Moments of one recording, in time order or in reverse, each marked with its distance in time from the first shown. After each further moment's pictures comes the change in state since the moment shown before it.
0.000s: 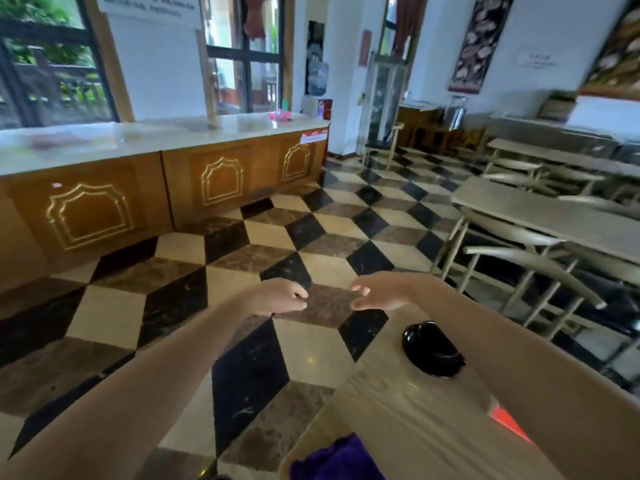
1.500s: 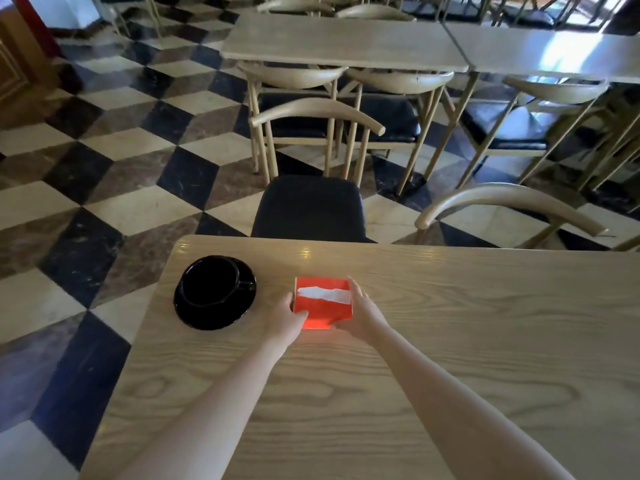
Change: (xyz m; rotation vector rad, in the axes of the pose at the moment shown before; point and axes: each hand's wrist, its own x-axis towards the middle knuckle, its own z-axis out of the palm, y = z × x) left_hand 0.175 0.295 0.364 -0.473 -0.311 -0.018; right_hand -0.087 0.355 0.313 0.939 0.352 0.842
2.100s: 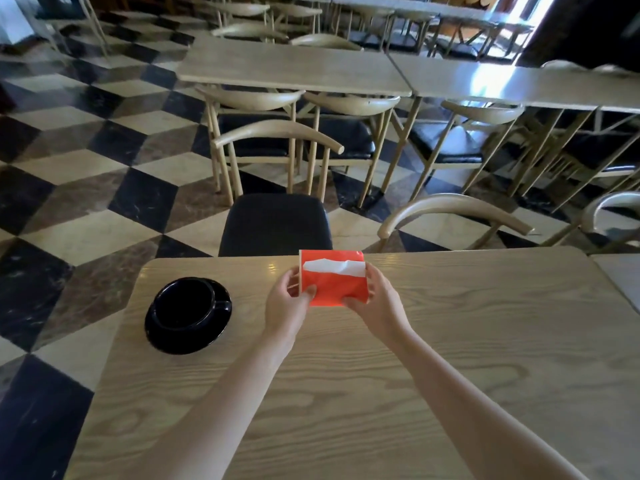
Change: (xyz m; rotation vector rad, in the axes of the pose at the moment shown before) left_hand -0.032 0.068 0.008 -0.309 0.088 0.251; right_hand -0.065 -0.008 -0.068 0.332 0.492 -0.172
